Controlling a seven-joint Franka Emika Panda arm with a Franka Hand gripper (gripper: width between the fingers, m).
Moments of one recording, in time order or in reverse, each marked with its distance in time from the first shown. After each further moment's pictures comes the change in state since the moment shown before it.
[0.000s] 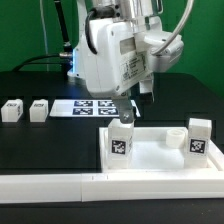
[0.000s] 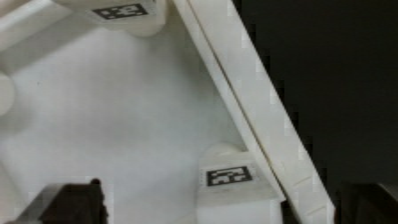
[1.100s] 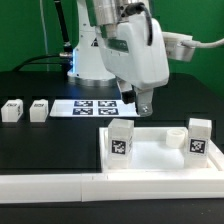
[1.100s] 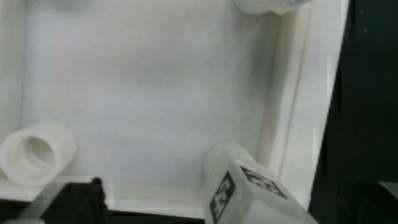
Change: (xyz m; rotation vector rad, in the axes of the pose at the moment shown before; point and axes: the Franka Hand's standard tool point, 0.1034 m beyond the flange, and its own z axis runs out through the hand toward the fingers) arm 0.012 0.023 -0.001 -0.035 0.013 -0.737
